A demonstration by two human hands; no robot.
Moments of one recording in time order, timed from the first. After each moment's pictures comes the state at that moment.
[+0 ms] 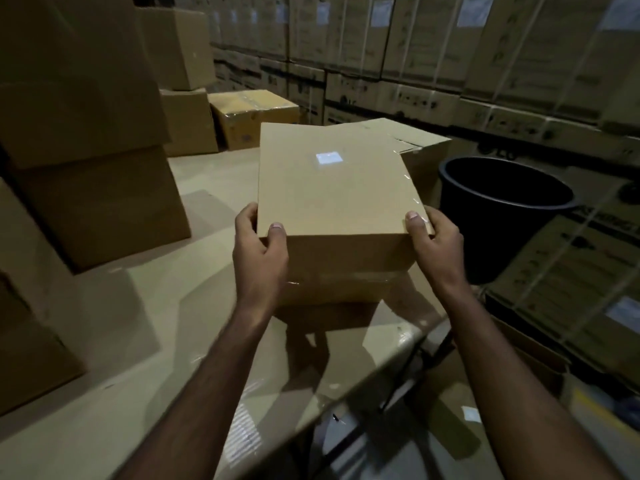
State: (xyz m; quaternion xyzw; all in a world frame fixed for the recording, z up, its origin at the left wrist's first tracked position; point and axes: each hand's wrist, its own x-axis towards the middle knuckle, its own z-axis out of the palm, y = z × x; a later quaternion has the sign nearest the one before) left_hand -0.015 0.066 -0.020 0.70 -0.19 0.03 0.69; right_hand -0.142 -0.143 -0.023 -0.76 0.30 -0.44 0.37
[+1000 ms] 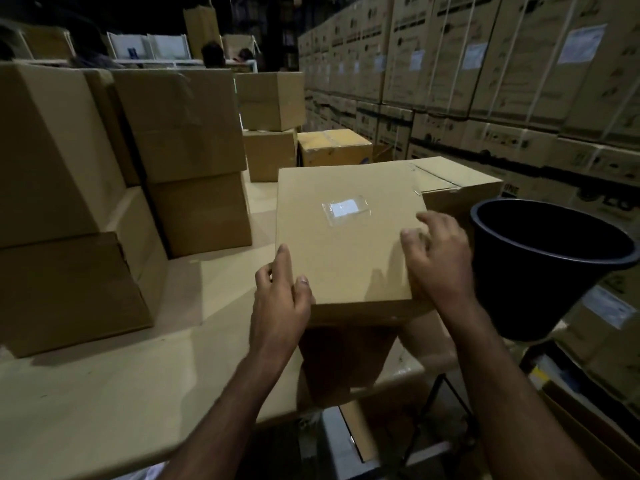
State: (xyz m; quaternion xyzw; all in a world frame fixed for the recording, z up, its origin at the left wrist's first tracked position) left_hand -0.122 0.059 -0.030 0.87 -0.17 0.16 0.44; right_hand -0.168 -0.170 0.016 -0.86 0.15 -0.42 0.25
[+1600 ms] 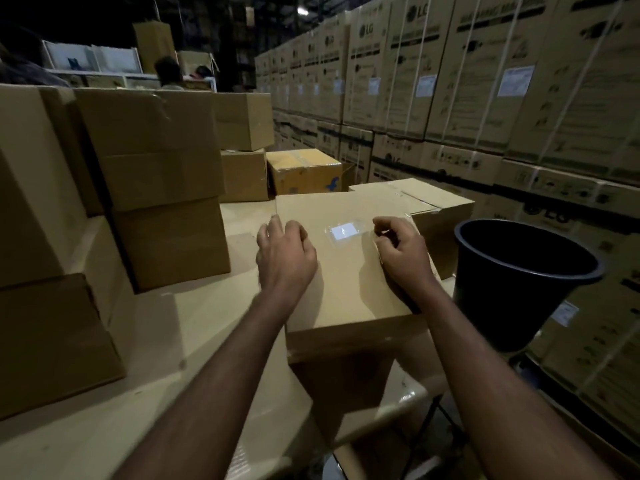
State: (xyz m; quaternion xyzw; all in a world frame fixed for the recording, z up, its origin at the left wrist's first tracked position) left_hand -0.009 0.028 0.037 0.90 -0.21 0.19 0.33; right_hand -0.094 -0.152 0.035 -0.84 0.10 -0.40 0.36
